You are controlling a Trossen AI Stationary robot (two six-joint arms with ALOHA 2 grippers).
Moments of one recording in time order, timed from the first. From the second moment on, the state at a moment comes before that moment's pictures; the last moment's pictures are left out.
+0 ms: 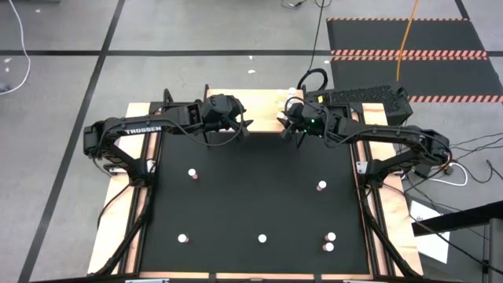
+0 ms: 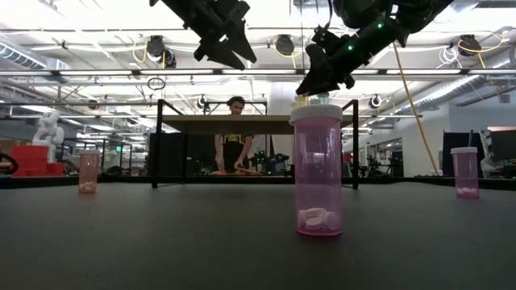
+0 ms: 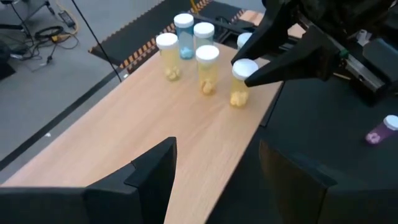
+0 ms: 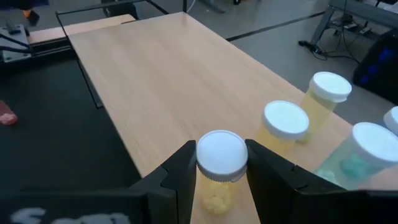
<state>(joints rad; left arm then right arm) 0.28 1.50 1.30 -0.34 -0.22 -0.12 -0.38 1.32 0.84 0.02 0.23 0.06</state>
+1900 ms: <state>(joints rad) 0.25 1.50 1.30 -0.37 -0.12 -0.18 -0.26 0.80 0.83 -0.53 0.06 0.49</state>
